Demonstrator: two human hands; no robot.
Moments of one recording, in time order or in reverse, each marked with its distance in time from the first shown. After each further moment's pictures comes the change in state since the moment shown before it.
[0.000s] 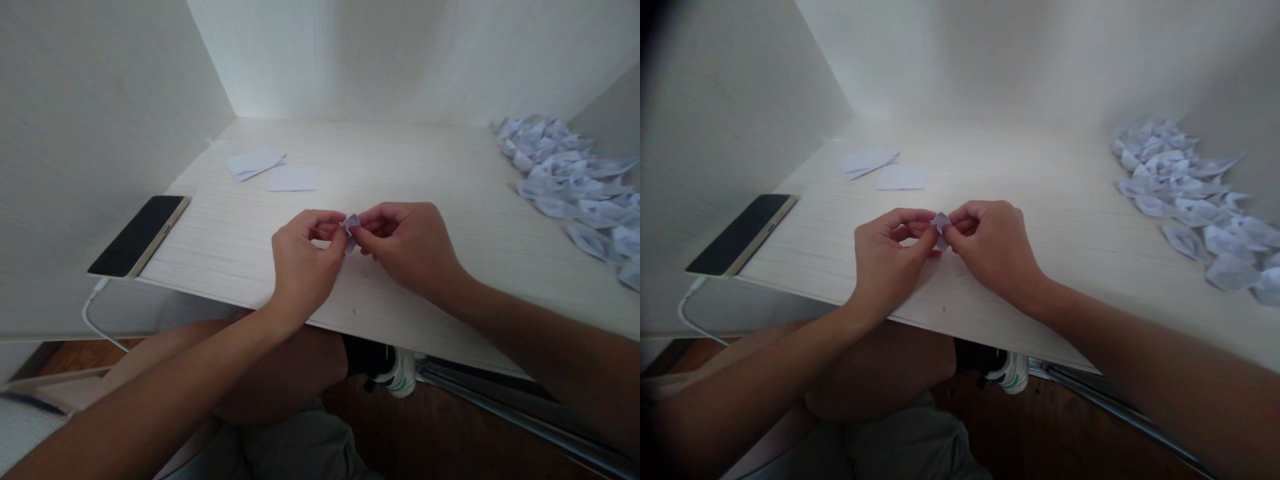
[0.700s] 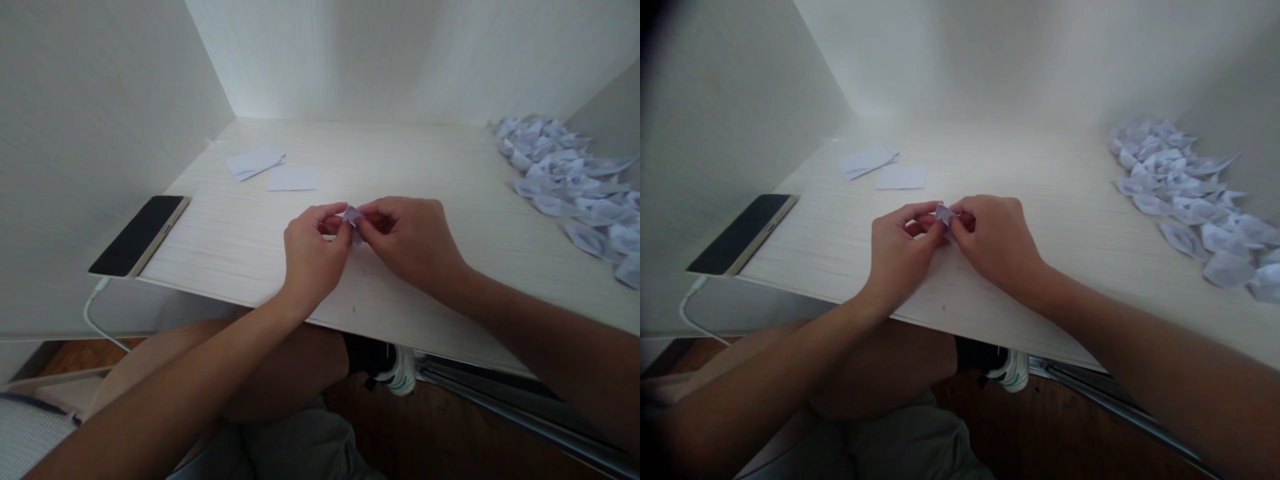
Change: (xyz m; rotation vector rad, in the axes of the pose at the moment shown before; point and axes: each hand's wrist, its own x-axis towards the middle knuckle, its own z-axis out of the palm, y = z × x) left_hand 0.010 -0.010 0.013 -0.013 -0.022 -0.011; right_hand 0.007 0.005 -0.007 -0.331 -0.008 -0.209
